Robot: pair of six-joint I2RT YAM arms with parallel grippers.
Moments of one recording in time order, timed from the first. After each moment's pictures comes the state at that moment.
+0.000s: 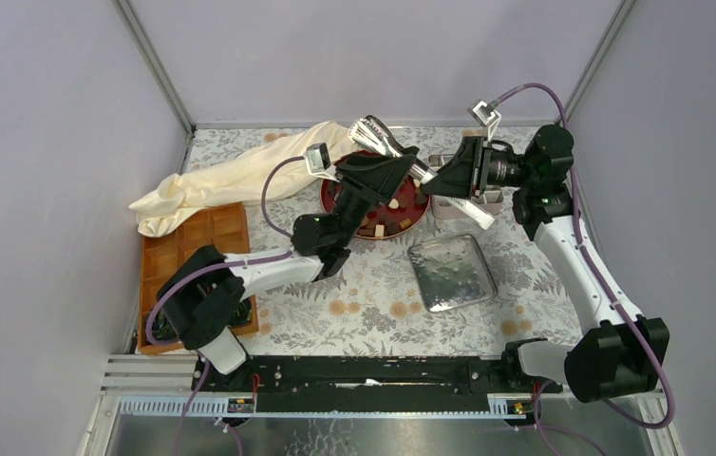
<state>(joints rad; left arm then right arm) -0.85 1.64 0.96 1.55 -0.10 -1.08 0.16 1.25 1.10 0.29 -1.31 0.94</state>
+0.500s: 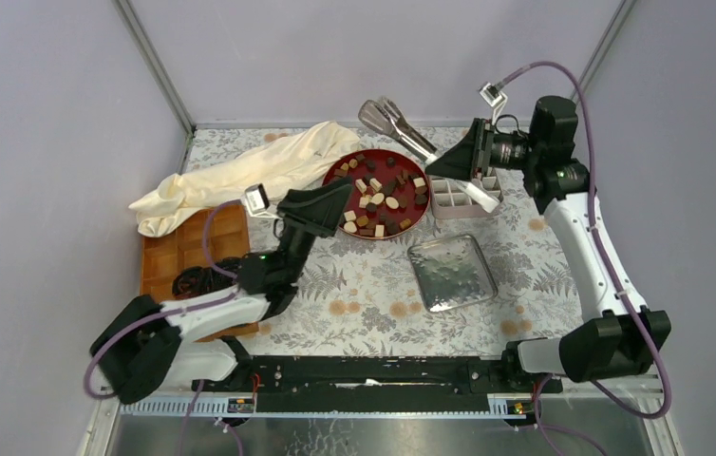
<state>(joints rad) -0.80 1.26 0.50 1.52 -0.21 -0.99 0.12 1.32 1.32 -0.16 -1.25 0.60</state>
